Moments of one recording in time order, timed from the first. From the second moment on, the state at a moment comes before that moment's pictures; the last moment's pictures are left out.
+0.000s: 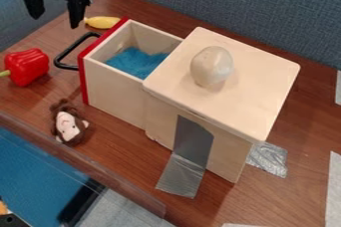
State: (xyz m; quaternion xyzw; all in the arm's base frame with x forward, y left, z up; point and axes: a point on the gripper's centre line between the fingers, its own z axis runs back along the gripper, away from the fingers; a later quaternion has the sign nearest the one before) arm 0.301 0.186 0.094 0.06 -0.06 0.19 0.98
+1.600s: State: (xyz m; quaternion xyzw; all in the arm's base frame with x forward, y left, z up) arm 0.307 -0.056 0.135 0.00 -0.08 0.03 1.00
